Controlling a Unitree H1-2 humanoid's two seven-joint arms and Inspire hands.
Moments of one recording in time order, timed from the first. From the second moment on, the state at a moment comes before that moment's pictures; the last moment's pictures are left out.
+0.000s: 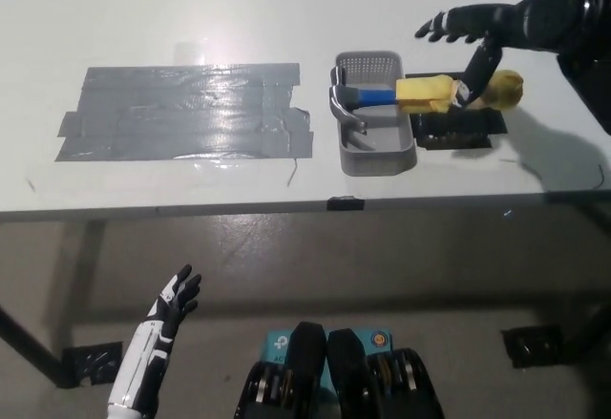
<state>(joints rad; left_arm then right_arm) 0.10 0.13 -0.04 -0.07 0.07 -0.16 -0.10 -1.28 -0.42 0.64 0.80 -0.36 0.29 0.76</state>
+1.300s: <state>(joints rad) 0.10 0.14 -0.05 -0.07 0.09 -0.19 -0.10 -1.40 -0.28 0.67 1.17 -0.52 0.24 0.71</state>
